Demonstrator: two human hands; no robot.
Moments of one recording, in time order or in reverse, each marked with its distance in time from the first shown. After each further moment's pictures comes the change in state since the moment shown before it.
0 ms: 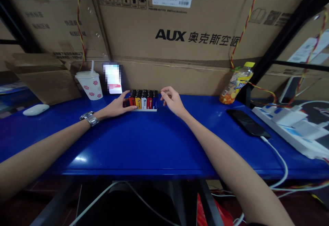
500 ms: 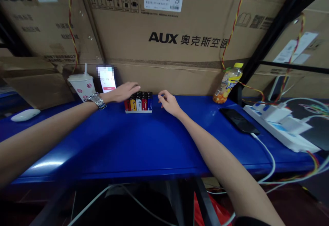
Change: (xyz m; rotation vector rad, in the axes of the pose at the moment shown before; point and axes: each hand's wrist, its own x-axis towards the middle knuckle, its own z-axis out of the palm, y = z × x) left_hand 0.059 0.058 -0.022 0.331 -0.044 0.164; right_hand 0.003 0.026 -0.015 -0.199 -0.021 -0.005
